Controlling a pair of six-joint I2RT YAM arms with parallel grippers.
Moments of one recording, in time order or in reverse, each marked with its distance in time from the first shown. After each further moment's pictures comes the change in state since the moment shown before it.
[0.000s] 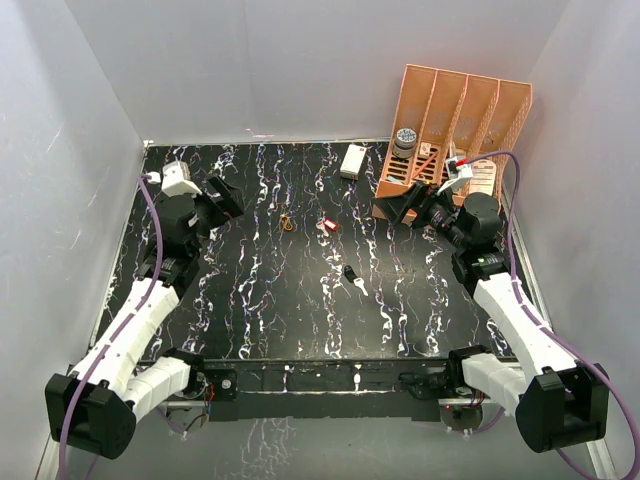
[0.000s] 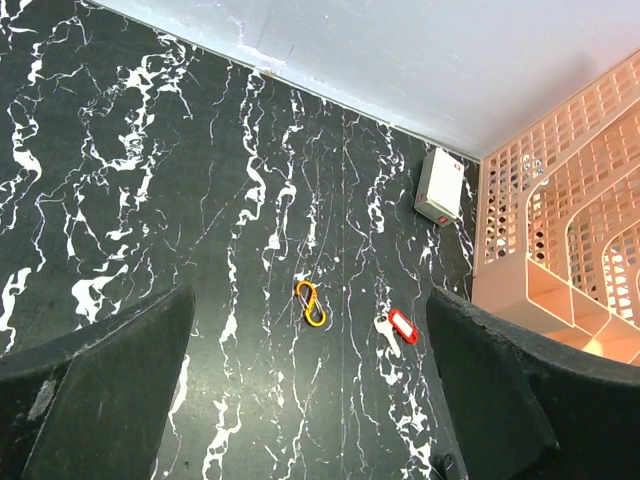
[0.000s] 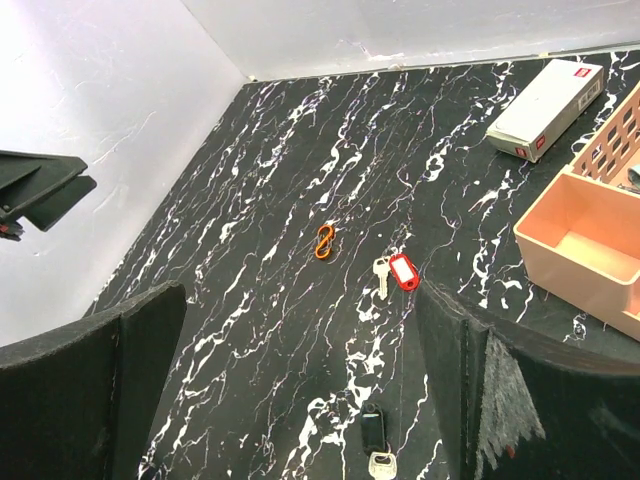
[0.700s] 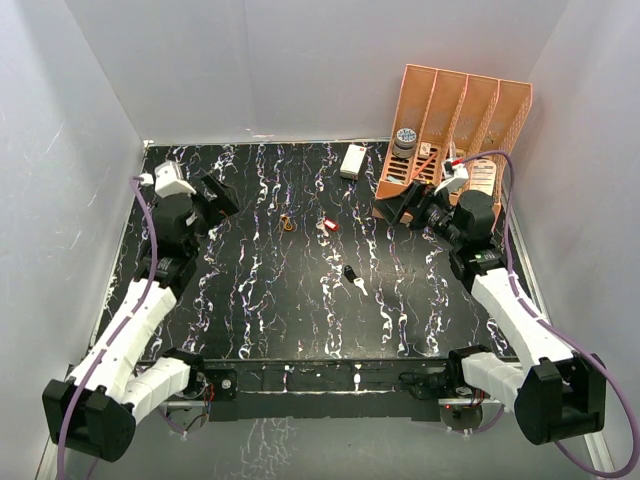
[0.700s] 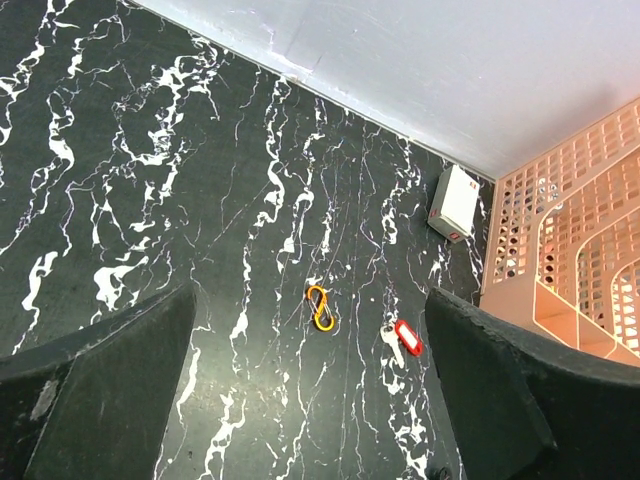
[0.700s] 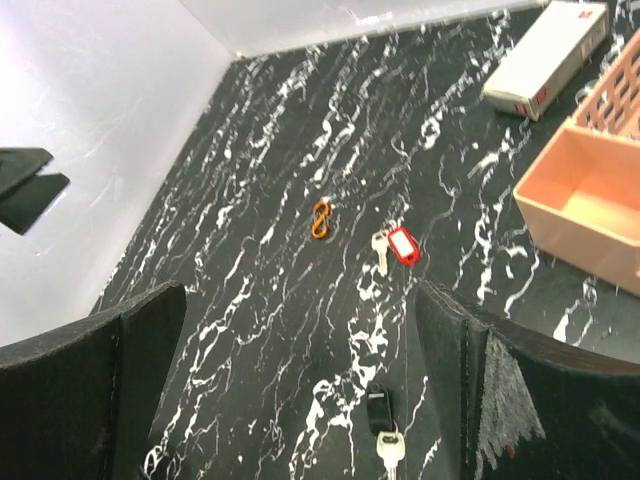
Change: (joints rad) left arm 0.000 -0.040 -0.001 -0.048 -0.066 -0.041; right arm 0.000 0.028 0.003 -0.023 0.004 0.034
